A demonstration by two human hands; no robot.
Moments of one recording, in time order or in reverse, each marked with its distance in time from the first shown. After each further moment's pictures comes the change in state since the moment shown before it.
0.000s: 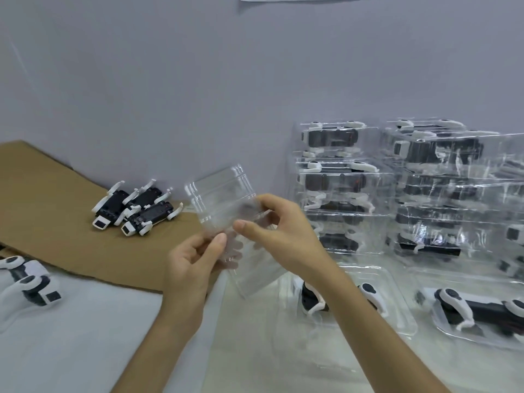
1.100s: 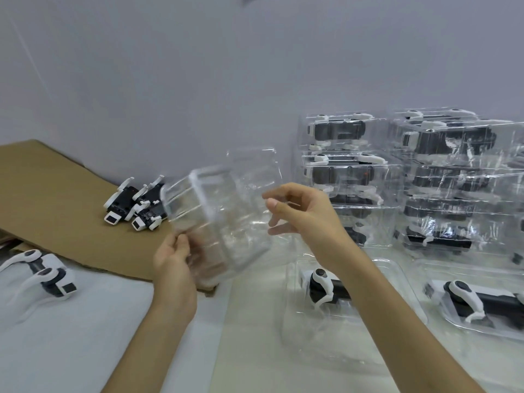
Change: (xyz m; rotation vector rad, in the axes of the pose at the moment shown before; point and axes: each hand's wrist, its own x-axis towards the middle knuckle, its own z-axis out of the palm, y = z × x) left_hand 0.020 -0.017 -0.034 -0.074 0.273 -0.098; right_hand 0.004 0.009 -0.021 0.283 0.010 0.109
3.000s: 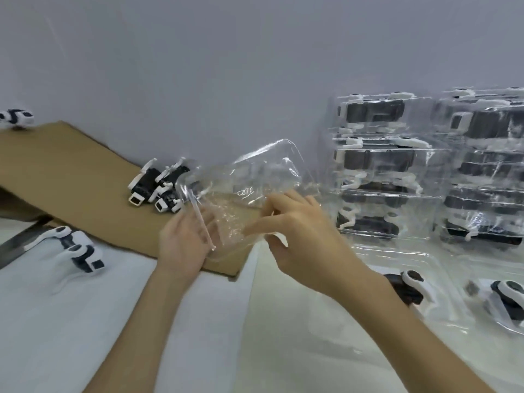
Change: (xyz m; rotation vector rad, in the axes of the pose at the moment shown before) left_hand 0.055 -0.011 -0.037 0.146 -0.205 -0.047; right_hand -0.025 0.003 0.045 -1.076 -0.194 -0.432
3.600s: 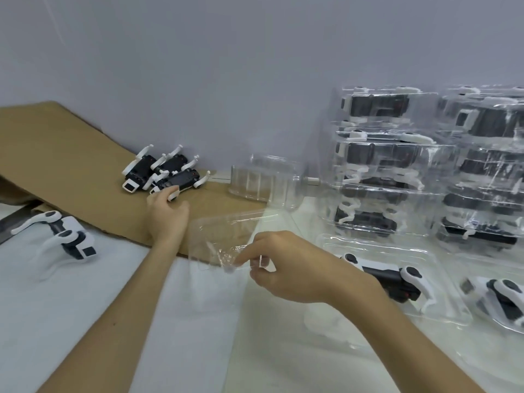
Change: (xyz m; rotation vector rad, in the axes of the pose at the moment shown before) left_hand 0.058 -0.017 -0.034 0.689 0.477 0.123; right_hand -0.007 0.000 0.024 0.217 -0.542 0.132
